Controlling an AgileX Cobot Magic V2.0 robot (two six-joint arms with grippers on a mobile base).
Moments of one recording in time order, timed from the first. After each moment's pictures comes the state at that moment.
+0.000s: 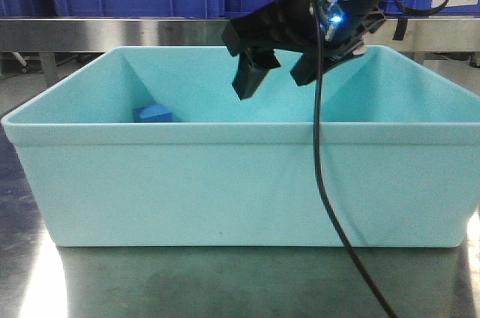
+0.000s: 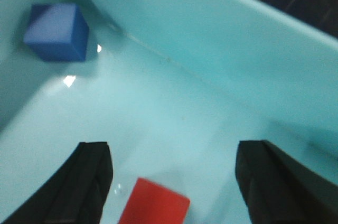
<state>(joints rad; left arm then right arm) -0.01 -0.01 0.01 -0.01 0.03 0.14 0.58 1.64 -1.13 -0.04 0.39 0.09</state>
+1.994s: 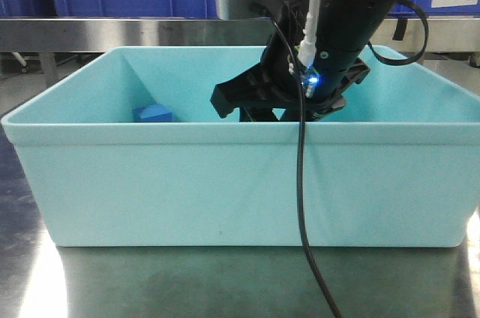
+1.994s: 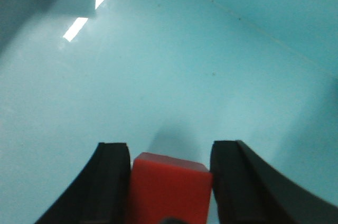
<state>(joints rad) -0.01 -0.01 0.01 -0.01 0.03 0.14 0.61 1.74 -1.14 -0.02 0.40 0.09</state>
